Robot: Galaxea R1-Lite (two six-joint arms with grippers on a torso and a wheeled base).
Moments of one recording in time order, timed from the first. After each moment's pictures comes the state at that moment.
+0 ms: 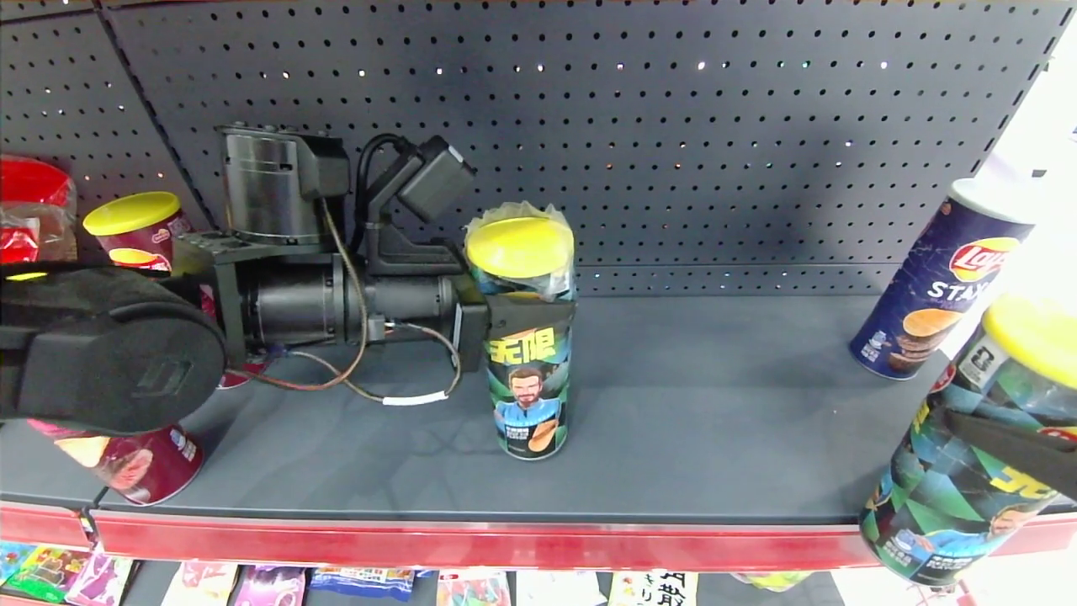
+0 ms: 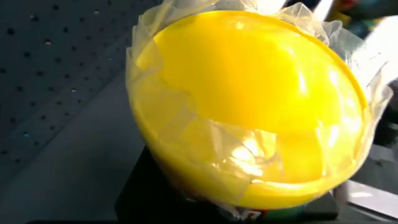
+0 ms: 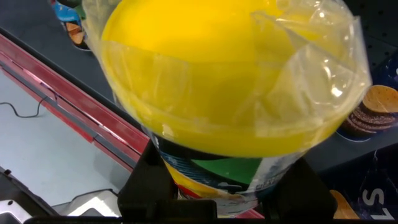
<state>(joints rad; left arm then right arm) -0.54 1.72 -1.07 -0.43 -0.65 0.13 0.29 0.90 -0.61 -0.02 0.22 -0.20</state>
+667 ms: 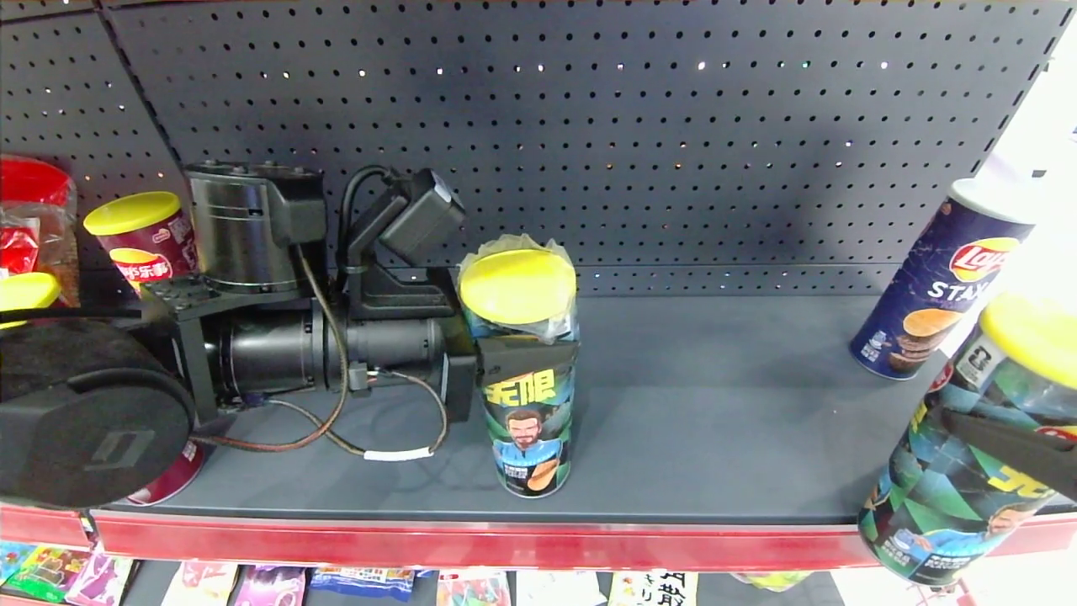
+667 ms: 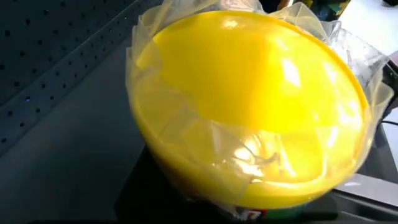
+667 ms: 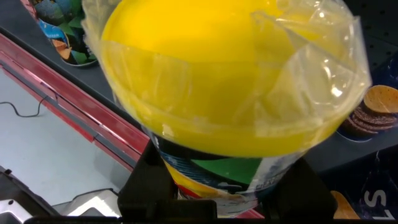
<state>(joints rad) -0.58 1.66 -0.92 -0.53 -0.66 0.14 0.29 0.91 -0.61 -0.02 0.22 -0.20</state>
